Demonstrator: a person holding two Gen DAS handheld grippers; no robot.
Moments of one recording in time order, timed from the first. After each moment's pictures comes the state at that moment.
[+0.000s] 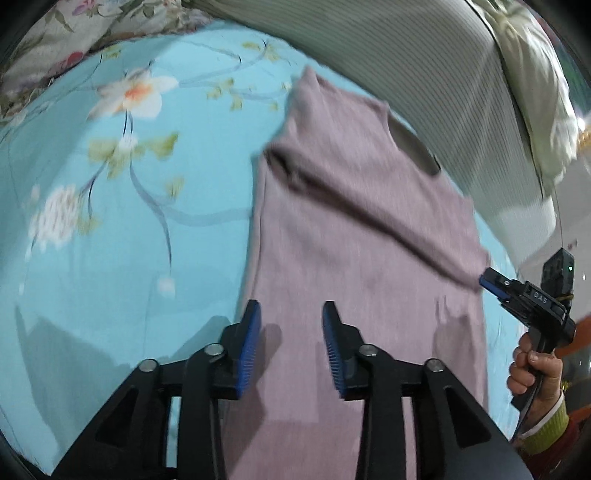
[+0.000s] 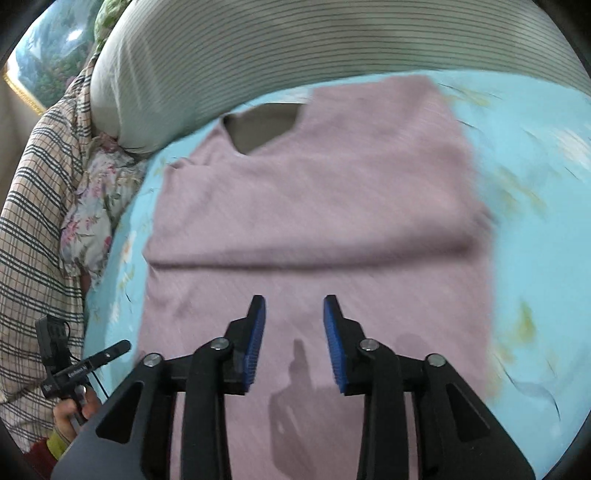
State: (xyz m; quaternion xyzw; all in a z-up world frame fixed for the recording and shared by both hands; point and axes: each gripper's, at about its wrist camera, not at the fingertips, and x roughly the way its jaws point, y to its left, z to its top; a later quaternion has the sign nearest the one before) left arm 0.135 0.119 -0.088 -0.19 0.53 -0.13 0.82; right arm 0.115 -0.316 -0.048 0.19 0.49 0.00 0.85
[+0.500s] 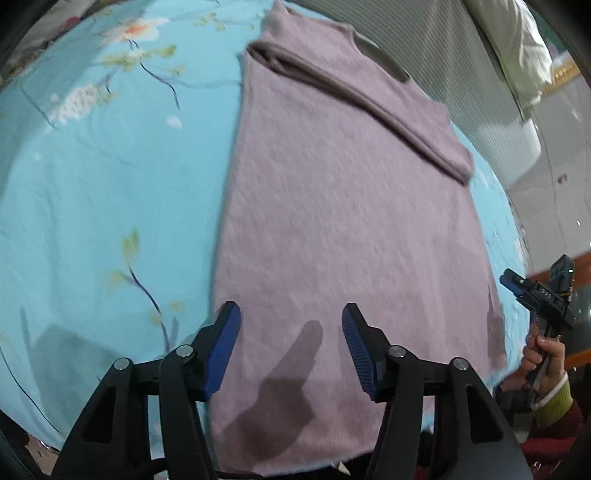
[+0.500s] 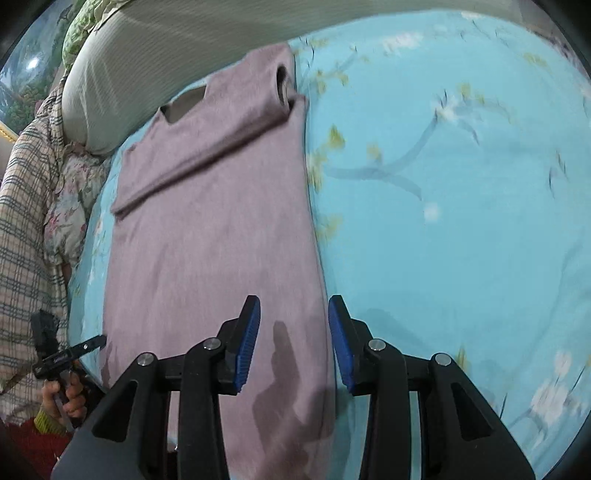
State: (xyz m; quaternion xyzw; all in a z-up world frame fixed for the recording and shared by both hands) left arm 0.028 0.119 -0.108 -0.14 0.59 -0.19 0.77; right arm -0.054 -0.361 -0.071 0.24 0.51 -0.06 0.82
